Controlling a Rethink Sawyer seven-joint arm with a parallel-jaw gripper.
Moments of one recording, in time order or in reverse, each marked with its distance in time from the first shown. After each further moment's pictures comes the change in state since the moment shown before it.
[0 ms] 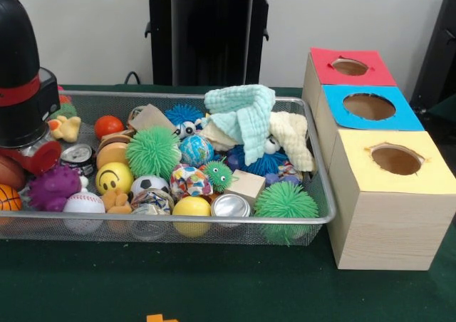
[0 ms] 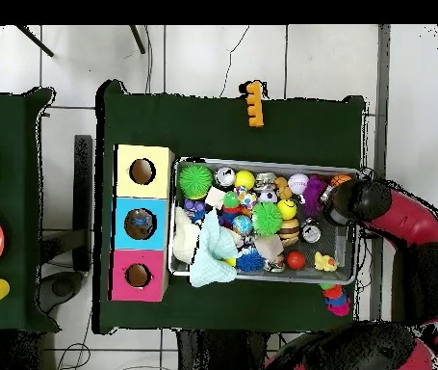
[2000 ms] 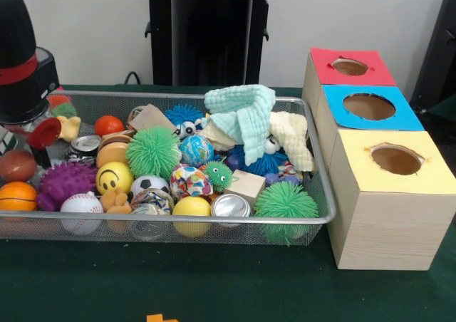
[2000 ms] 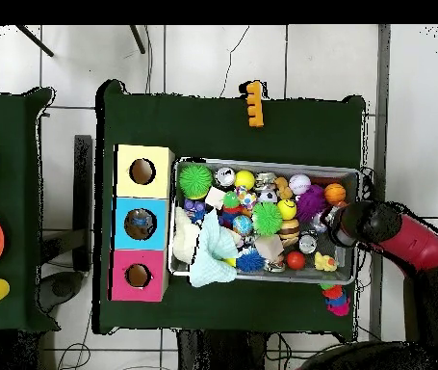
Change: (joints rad) arm -0.076 -0.060 -0.008 0.156 0.000 -0.018 0.000
